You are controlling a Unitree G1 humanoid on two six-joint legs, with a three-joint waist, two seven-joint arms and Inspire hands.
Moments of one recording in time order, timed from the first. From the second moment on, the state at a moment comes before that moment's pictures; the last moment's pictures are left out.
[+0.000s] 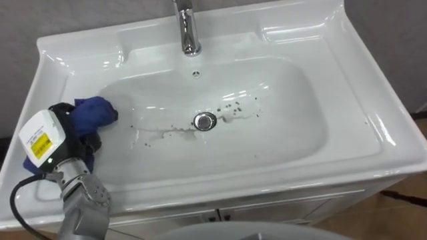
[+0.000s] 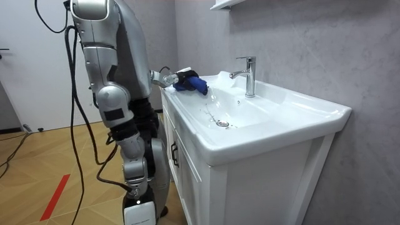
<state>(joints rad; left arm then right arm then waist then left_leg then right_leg) 0.25 0.22 0.07 0.23 0.70 0.22 0.60 0.13 -0.27 0.08 1.29 -0.02 0.27 0.04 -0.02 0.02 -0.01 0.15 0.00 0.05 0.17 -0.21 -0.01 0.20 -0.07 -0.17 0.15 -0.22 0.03</state>
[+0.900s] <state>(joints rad) 0.24 0.19 -0.05 -0.03 0.66 0.17 0.56 0.10 -0.26 0.10 1.34 -0.01 0.20 0.01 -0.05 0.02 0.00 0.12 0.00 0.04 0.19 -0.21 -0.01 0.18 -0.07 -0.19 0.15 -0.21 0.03</state>
